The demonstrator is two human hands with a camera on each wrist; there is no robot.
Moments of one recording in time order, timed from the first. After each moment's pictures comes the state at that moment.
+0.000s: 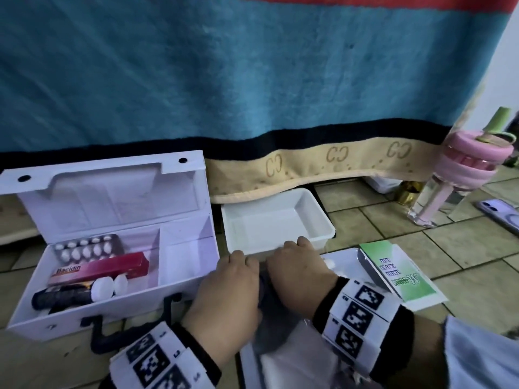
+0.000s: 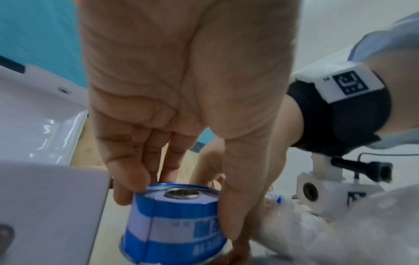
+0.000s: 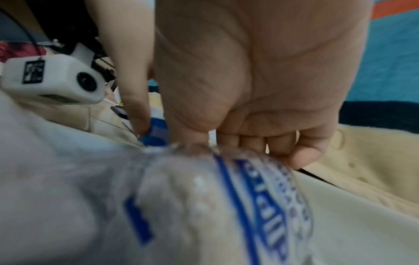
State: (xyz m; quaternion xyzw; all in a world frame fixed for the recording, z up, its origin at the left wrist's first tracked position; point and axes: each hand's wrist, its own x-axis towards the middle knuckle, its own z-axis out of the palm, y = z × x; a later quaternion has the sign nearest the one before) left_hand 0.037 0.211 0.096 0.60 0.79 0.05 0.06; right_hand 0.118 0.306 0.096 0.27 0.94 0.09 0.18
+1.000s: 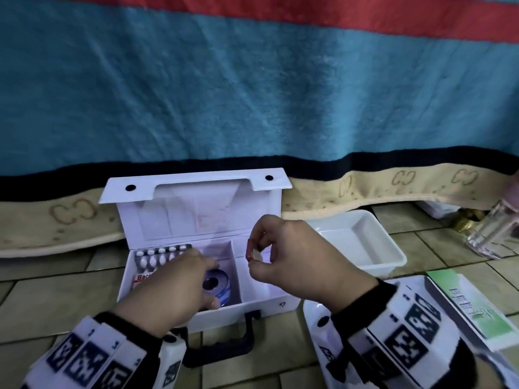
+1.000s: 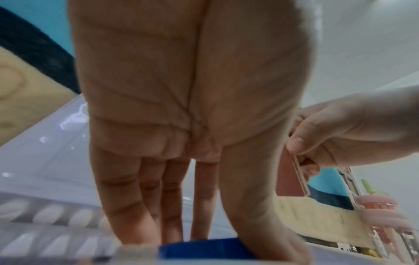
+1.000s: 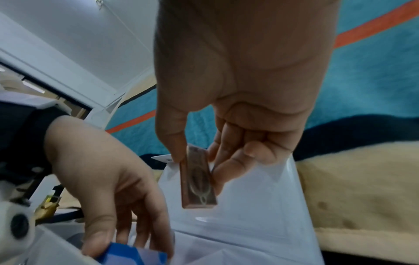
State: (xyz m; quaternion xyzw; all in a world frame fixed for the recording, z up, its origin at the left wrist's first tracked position) left_hand -0.139 0.145 0.111 0.55 0.81 0.06 0.18; right_hand 0.014 0.255 0.152 0.27 0.91 -0.30 -0.12
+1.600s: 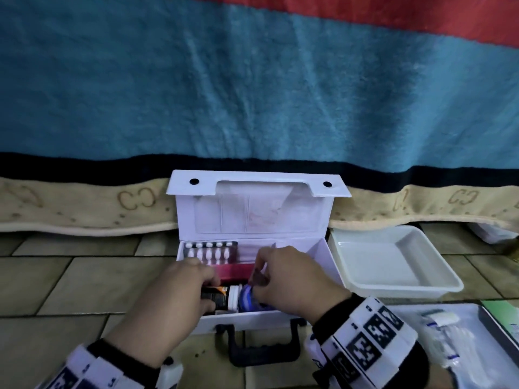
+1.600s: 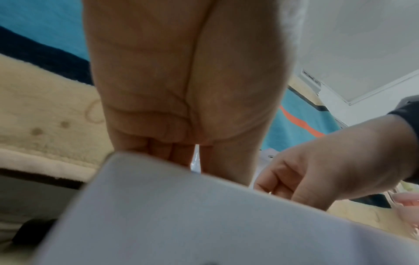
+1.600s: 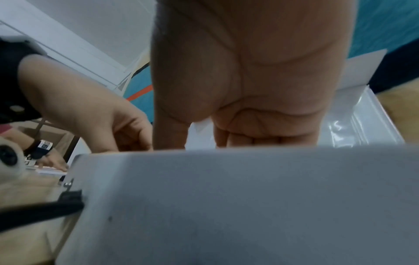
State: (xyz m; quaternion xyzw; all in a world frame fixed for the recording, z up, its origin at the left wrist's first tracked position) left_hand -0.174 0.089 0.095 0.50 0.85 0.15 0.12; right_hand -0.056 0.230 0.108 0.26 0.95 -0.18 0.04
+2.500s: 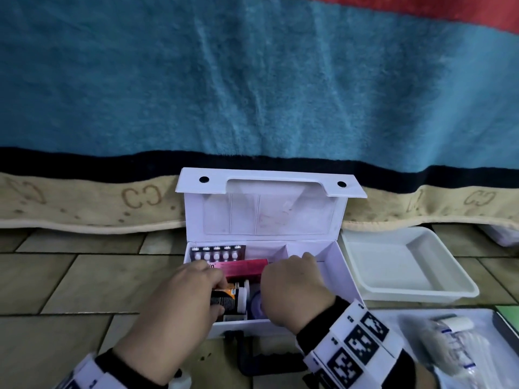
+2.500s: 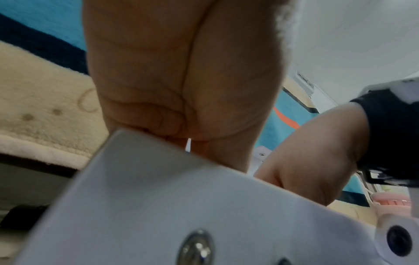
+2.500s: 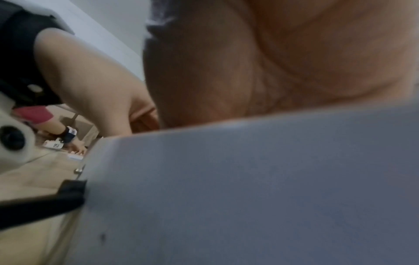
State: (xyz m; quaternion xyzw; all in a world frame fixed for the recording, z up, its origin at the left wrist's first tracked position) left_hand -0.169 0.087 0.086 0.50 0.85 0.15 0.10; right_hand -0.072 0.212 0.111 0.23 0.94 0.08 0.22
